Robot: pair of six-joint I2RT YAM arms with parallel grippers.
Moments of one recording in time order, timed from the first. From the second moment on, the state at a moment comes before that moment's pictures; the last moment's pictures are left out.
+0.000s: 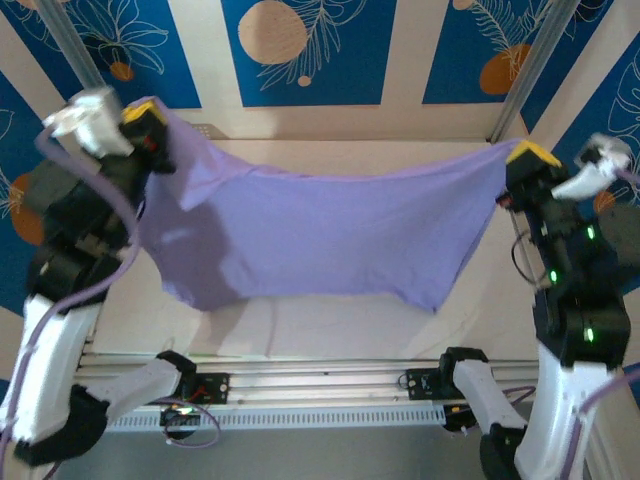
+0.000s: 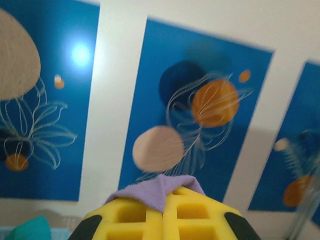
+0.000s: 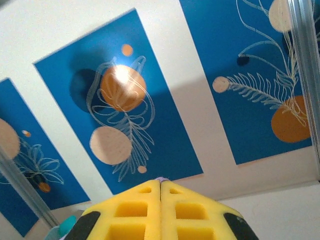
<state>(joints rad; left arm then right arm) -0.44 1.10 1.71 -0.47 -0.33 -0.16 -0.10 0.86 1.60 -0.65 -0.18 0.42</state>
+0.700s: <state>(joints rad) -0.24 1.44 1.95 -0.47 -0.12 -0.18 -0.12 1.31 1.72 -0.47 -0.22 0.34</state>
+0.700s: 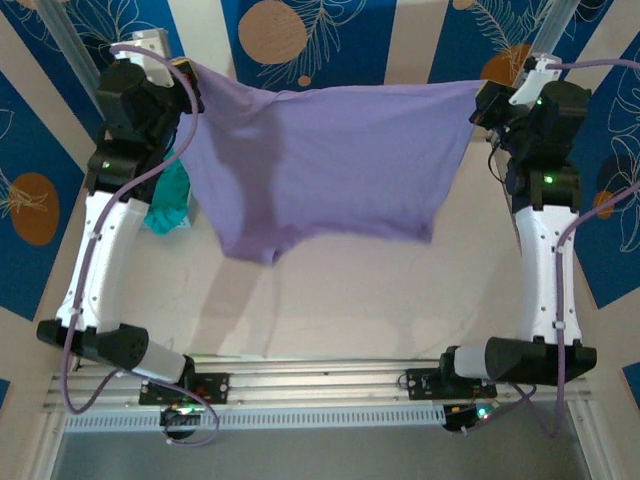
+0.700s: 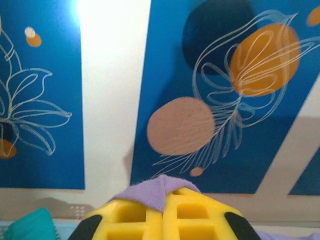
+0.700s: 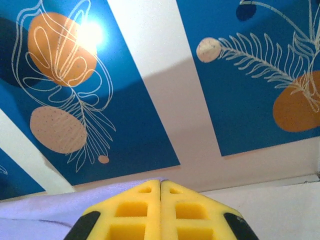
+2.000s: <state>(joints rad) -0.21 1.79 1.96 -0.37 0.05 -0.26 -0.10 1.46 1.72 -0.48 -0.18 0.13</state>
